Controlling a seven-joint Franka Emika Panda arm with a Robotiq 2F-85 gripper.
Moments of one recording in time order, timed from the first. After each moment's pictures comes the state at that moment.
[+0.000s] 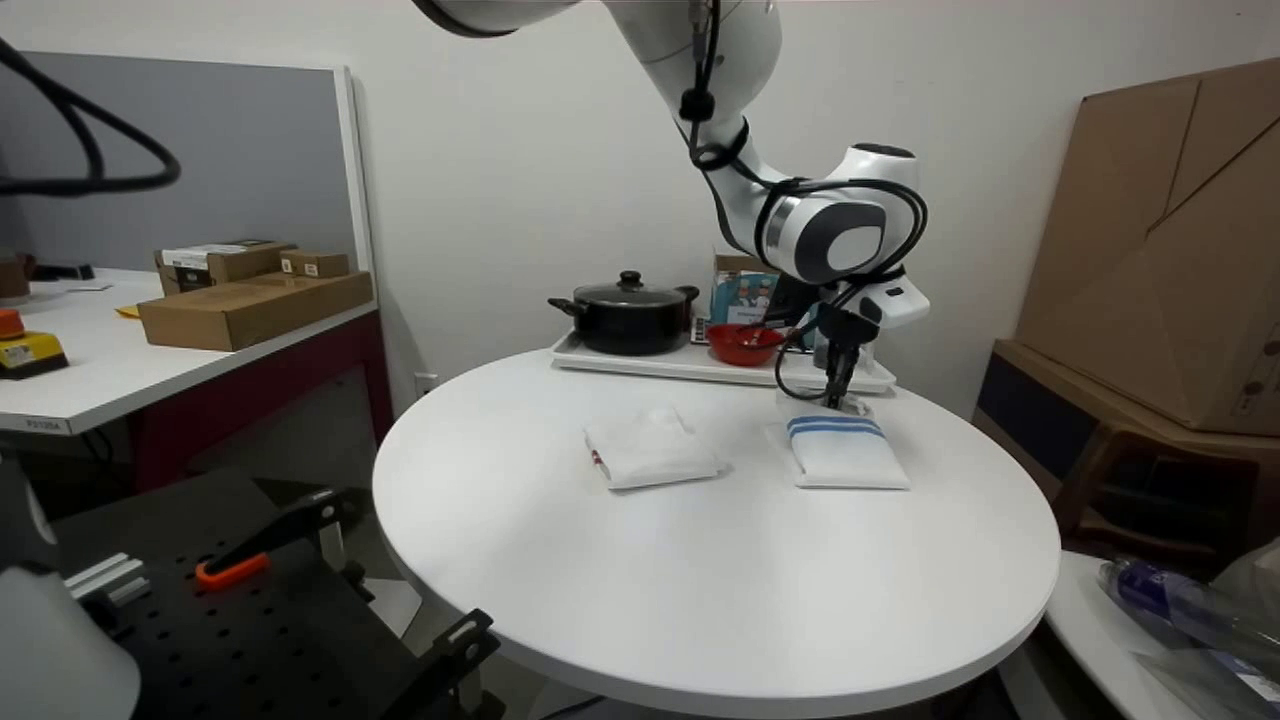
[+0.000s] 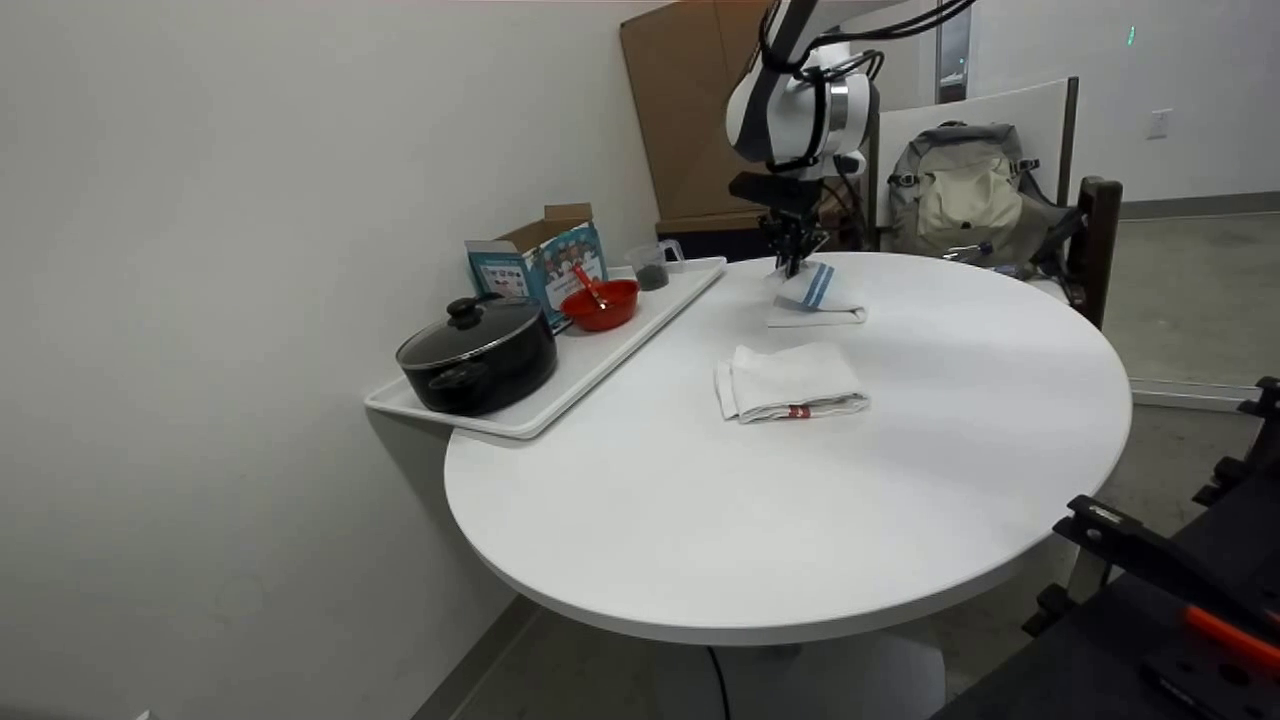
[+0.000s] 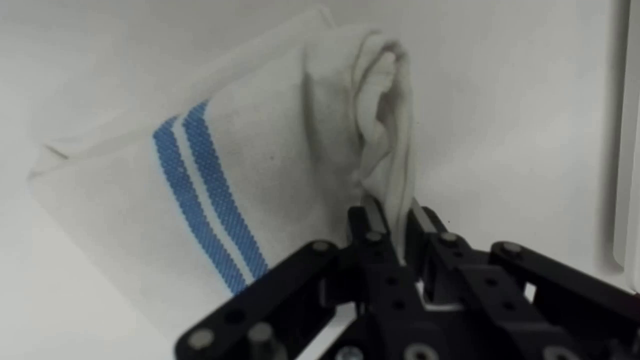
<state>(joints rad) -0.10 1.08 -0.12 -1.22 0.34 2.52 0.85</state>
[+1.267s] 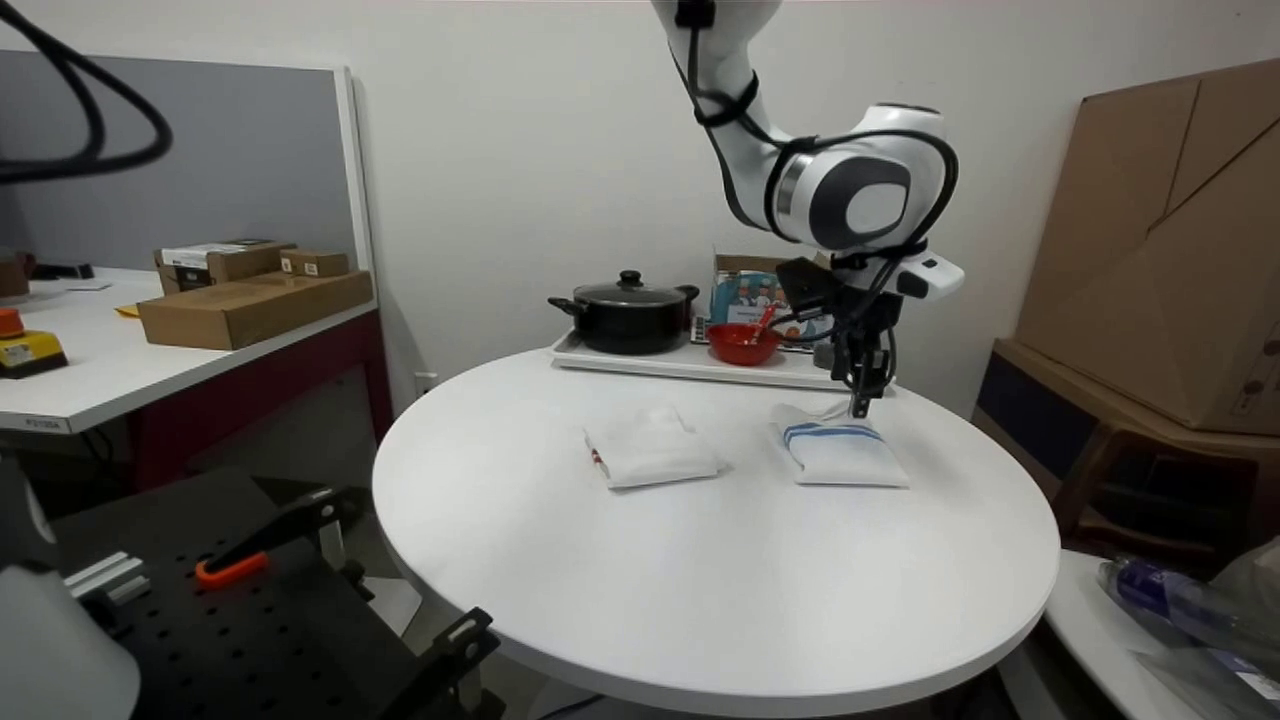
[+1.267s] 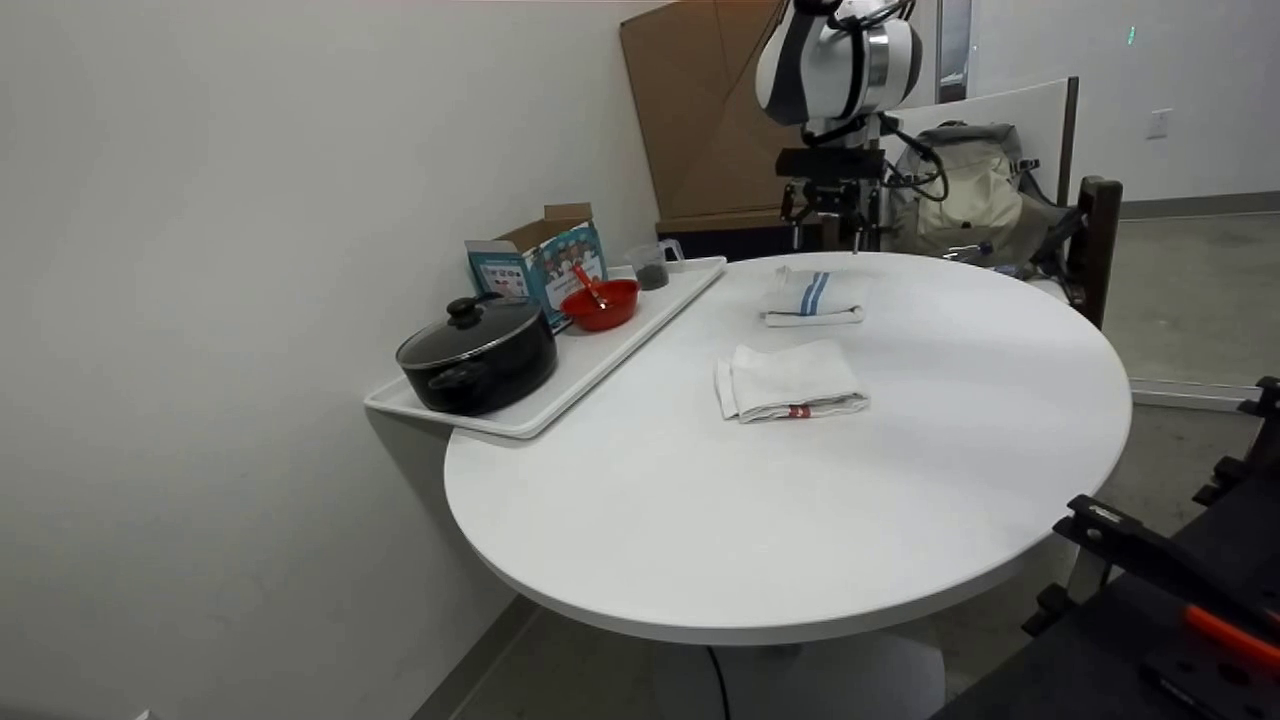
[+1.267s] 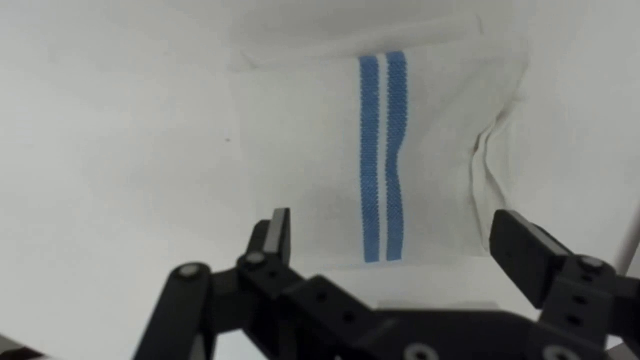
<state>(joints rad) -0.12 0.88 -0.14 -1.48 0.29 2.50 0.52</state>
